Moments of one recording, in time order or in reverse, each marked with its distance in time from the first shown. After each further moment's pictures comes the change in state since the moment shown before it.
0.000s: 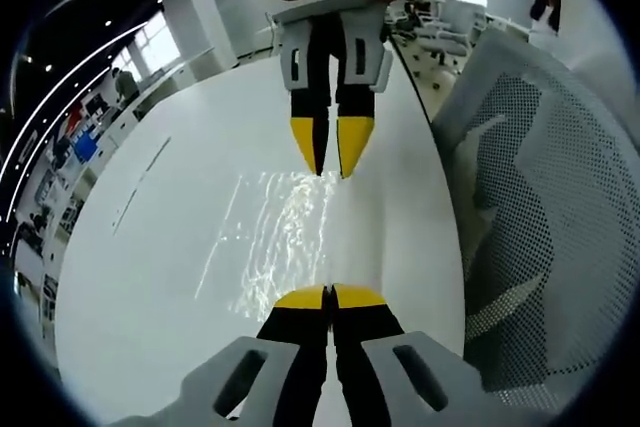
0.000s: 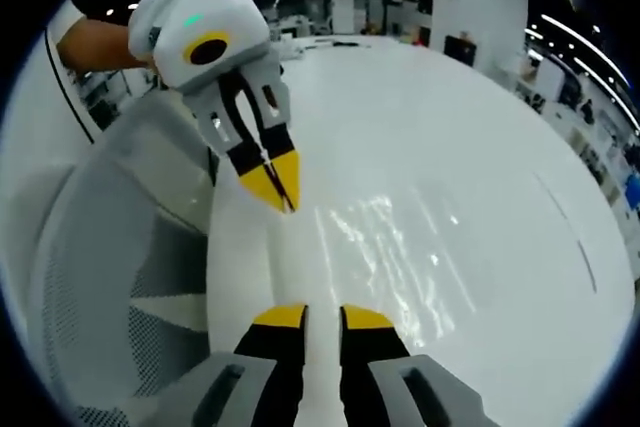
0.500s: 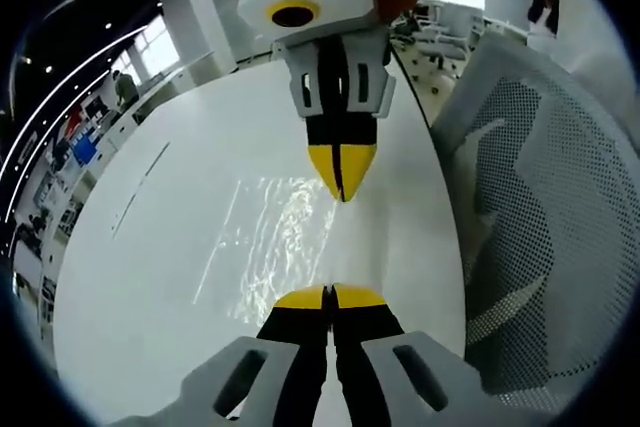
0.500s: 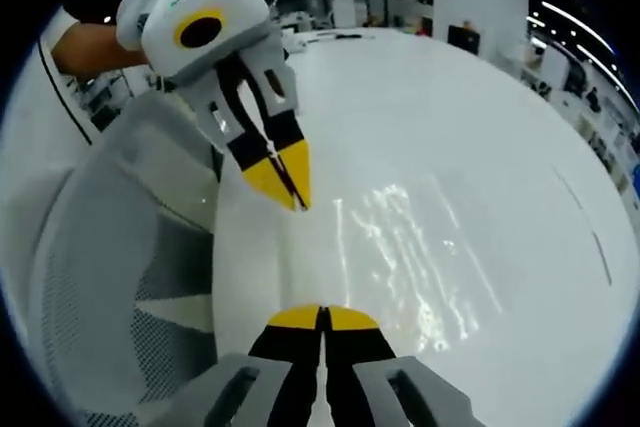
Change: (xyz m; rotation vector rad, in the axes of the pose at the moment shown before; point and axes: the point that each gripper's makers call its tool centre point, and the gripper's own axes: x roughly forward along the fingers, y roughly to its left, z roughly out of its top) left arm 0.001 0.001 0.006 0.024 -0.033 0.000; right arm 0.030 0.016 -0.002 0.042 0.029 0.081
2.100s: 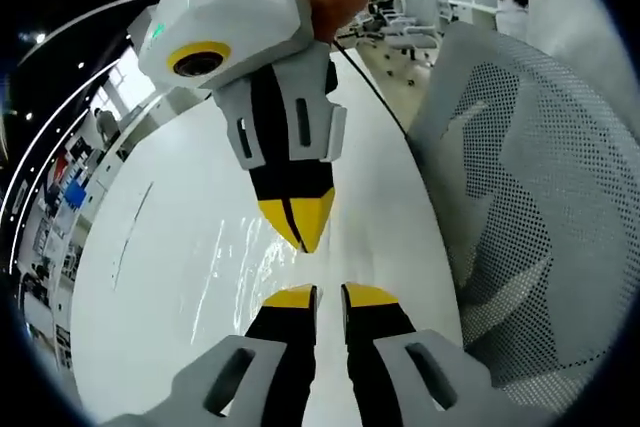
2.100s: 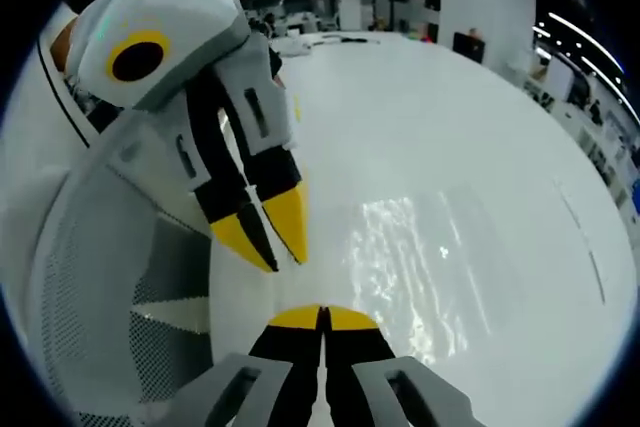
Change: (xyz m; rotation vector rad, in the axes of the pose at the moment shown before) left arm 0.012 -0.019 0.028 0.161 -0.021 -0.038; right arm 0.001 -0.002 0.017 -0.038 -0.007 -0.012
